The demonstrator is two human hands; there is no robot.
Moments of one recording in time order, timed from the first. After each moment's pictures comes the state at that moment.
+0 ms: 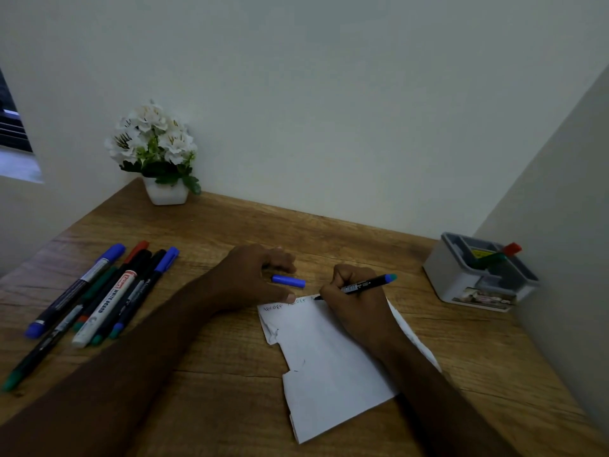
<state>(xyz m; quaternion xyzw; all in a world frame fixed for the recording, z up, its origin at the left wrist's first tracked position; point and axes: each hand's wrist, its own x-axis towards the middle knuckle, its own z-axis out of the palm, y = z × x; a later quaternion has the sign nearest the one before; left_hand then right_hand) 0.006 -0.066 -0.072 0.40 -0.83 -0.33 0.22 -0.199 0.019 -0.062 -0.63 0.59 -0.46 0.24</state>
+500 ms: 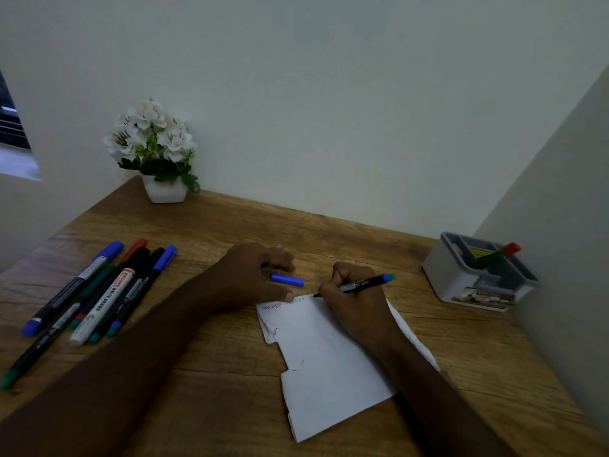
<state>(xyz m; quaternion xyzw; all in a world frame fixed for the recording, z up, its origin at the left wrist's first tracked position) 0.007 -0.068 -0.076 0.39 -0.83 -0.33 0.23 -0.200 0.017 -0.064 -0.63 0.59 -0.46 0.23</state>
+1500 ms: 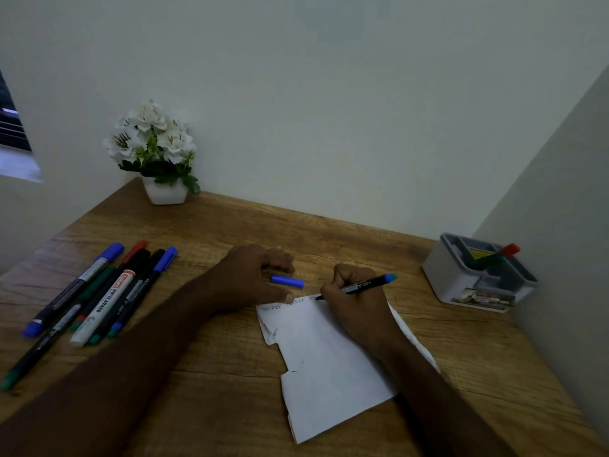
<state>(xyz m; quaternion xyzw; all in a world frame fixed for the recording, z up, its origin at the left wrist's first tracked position) 0.007 -0.065 -0.073 0.39 -0.83 -0.32 0.23 -0.202 0.017 -0.066 -0.63 0.59 -0.45 0.22</state>
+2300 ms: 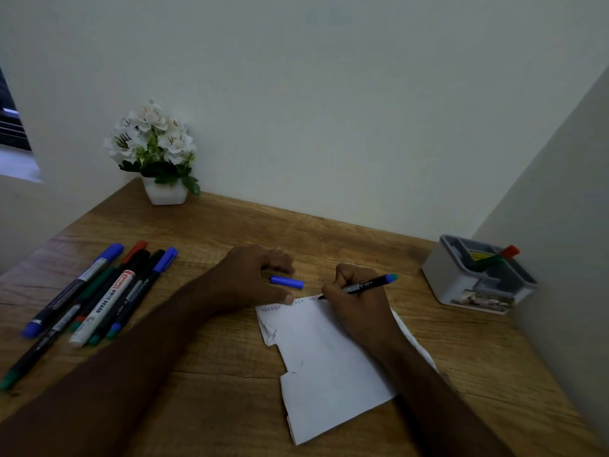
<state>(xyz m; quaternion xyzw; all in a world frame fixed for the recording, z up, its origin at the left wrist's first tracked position) 0.007 -0.063 -0.070 0.39 -0.83 -0.32 0.23 -0.203 0.016 -0.065 -0.62 0.60 -0.47 0.21</state>
